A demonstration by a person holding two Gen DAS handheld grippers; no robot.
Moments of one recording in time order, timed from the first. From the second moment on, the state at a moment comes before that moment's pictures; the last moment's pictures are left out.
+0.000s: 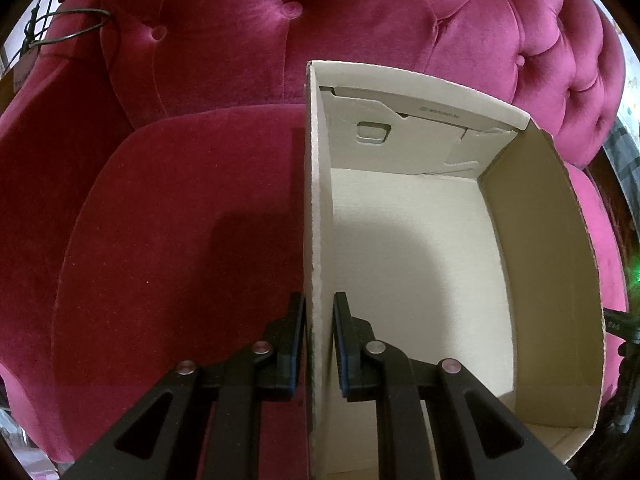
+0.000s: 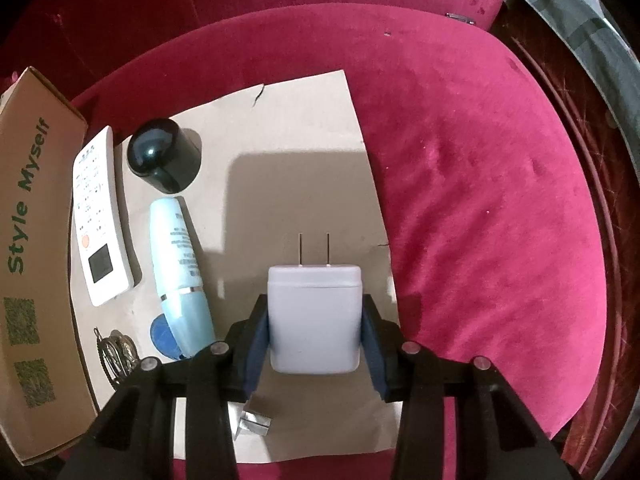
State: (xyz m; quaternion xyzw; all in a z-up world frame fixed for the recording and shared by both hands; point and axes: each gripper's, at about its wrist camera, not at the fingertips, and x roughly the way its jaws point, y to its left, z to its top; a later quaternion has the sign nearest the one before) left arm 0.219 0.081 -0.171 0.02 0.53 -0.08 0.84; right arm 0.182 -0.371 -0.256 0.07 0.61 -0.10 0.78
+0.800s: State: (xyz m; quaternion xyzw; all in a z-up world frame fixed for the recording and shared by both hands) left arm 0.217 0.078 -0.171 0.03 0.53 -0.08 0.84; right arm 0.177 -0.326 -0.182 0.04 0.60 -0.09 0.80
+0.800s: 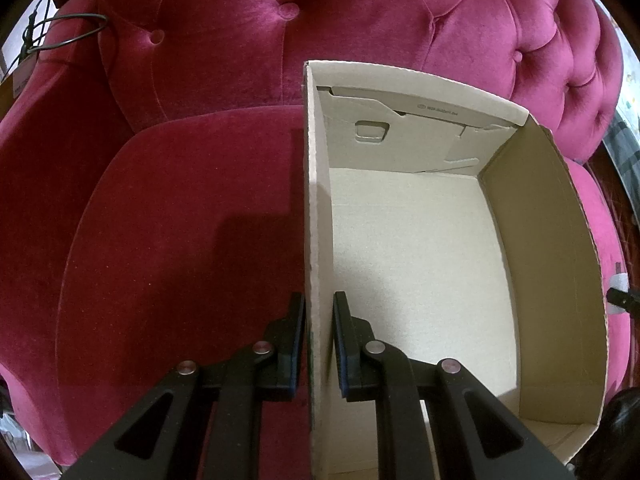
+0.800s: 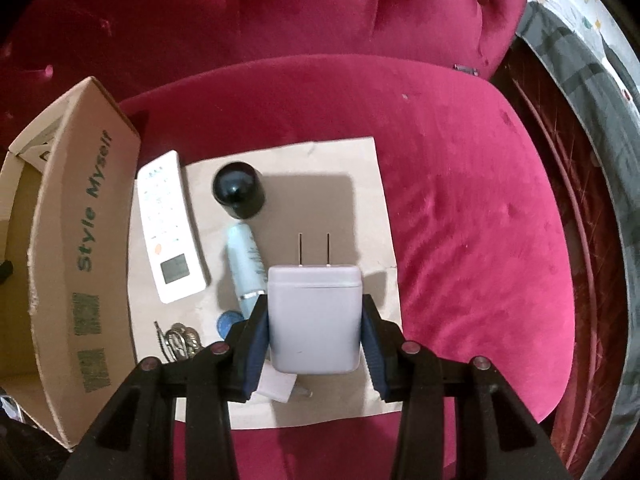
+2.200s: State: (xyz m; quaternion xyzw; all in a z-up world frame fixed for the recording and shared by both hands) left arm 0.217 0.078 -0.172 0.03 0.54 -0.08 0.84; right arm 0.215 -0.165 -0.116 -0.04 0.56 0.04 0.83
